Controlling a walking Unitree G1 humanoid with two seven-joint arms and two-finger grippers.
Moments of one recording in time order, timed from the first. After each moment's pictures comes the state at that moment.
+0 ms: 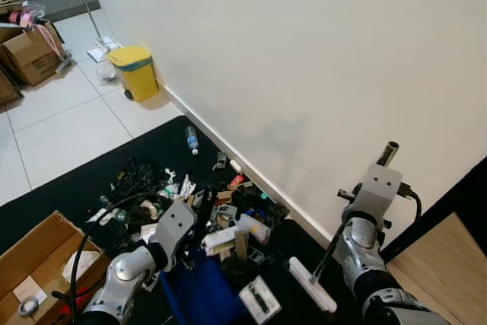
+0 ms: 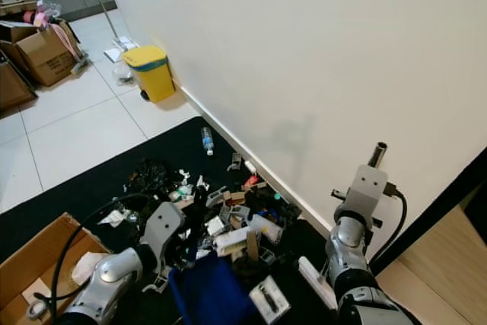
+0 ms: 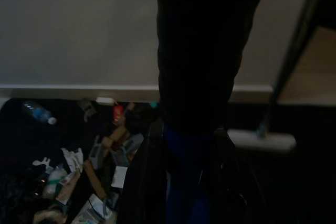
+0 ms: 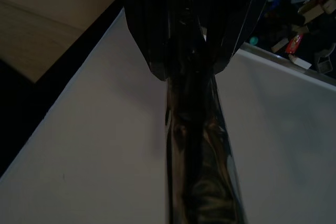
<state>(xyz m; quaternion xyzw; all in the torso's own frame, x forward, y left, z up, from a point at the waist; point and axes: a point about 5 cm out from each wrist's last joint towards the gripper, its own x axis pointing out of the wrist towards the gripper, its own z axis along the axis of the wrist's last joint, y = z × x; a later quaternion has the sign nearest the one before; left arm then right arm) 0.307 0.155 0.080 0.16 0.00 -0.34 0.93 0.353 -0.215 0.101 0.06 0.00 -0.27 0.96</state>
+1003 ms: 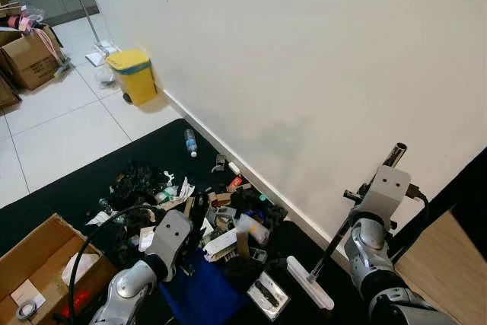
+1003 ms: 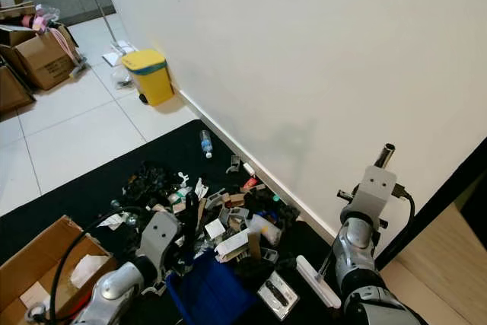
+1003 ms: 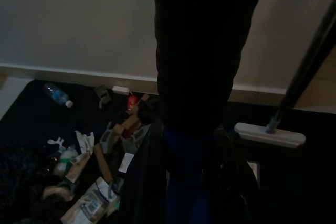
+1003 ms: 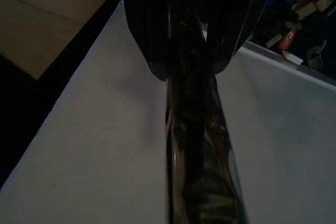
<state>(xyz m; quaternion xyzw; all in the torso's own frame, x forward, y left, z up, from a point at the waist) 0.295 0.160 0.059 0.15 0.01 -0.28 0.95 0.353 -0.226 0.105 0.06 -0.01 -0.26 0.96</state>
